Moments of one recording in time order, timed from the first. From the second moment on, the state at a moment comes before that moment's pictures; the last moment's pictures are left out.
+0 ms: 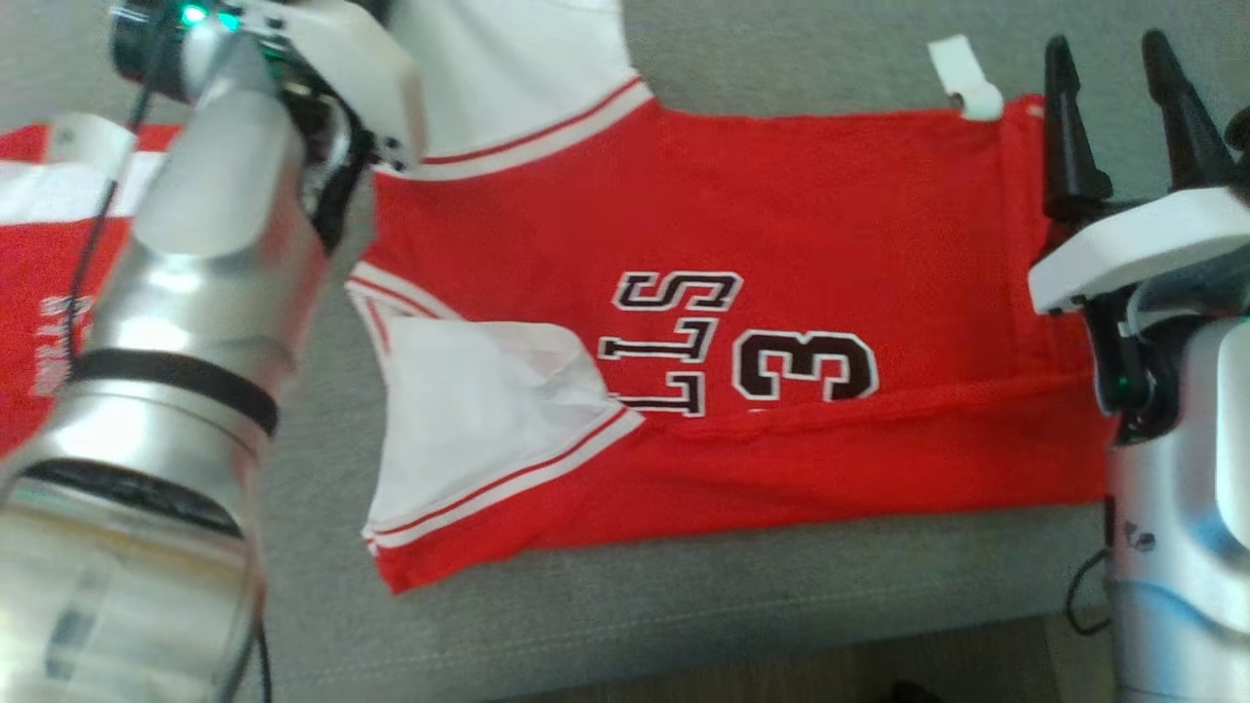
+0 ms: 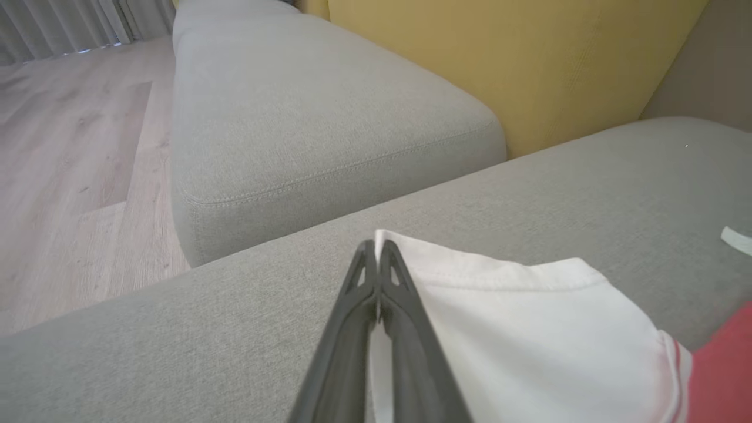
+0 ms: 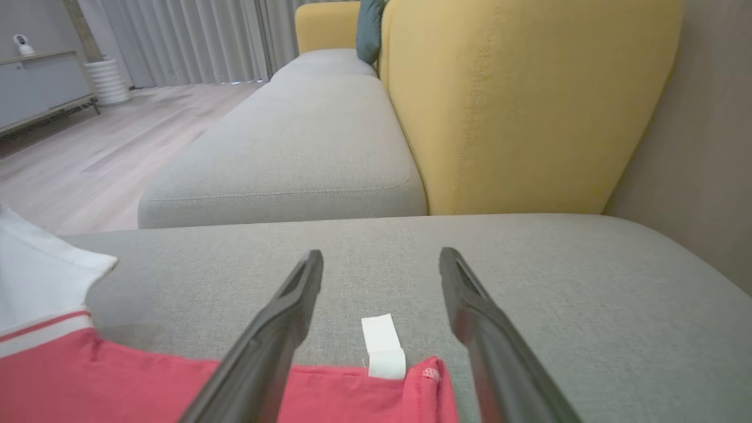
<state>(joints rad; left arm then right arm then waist) -1.20 0.10 -0.57 1.18 -0.35 -0.13 -0.23 -0.49 -0.05 -0.09 0.09 0.10 0.13 0.18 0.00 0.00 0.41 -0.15</state>
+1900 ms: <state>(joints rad) -0.99 0.17 -0.63 0.59 -0.41 0.04 -0.18 -0.81 -0.25 -0.17 0.64 0.03 0.13 0.18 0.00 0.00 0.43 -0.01</state>
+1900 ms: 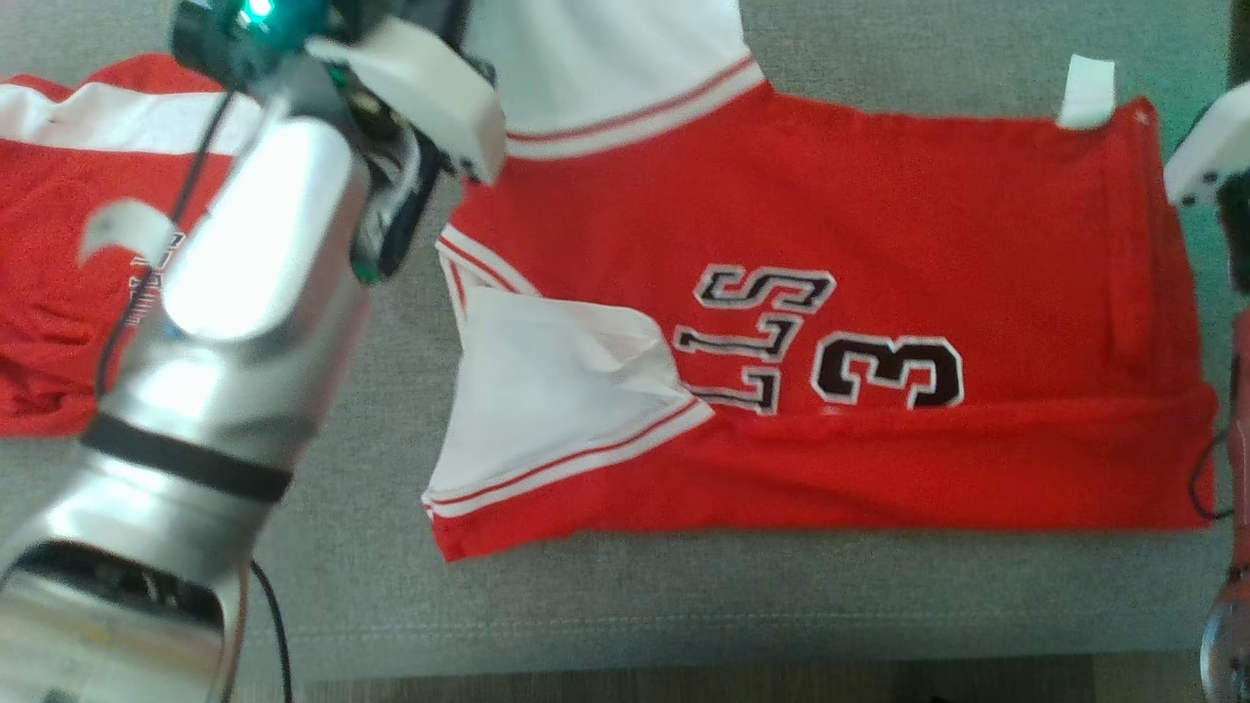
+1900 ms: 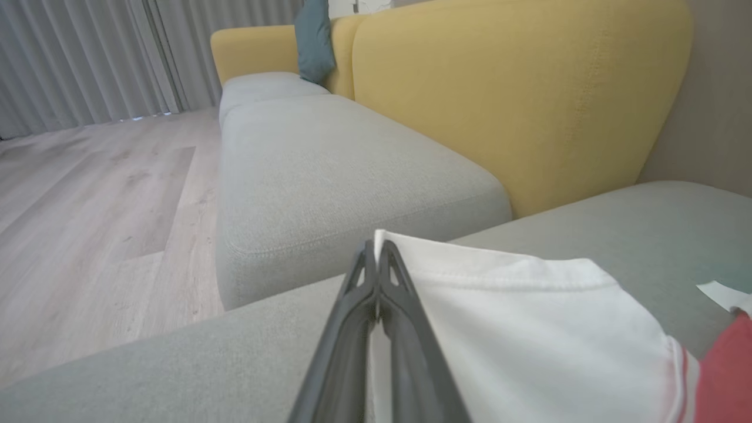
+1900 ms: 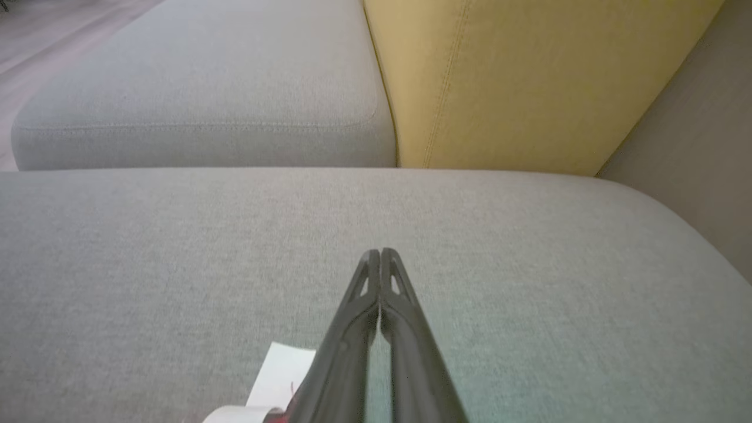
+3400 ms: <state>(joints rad) -0.88 0.07 -0.55 0.82 -0.36 0.05 -0.25 -0.66 -0.21 -0.14 0.66 0.15 0.13 -0.03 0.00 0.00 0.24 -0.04</state>
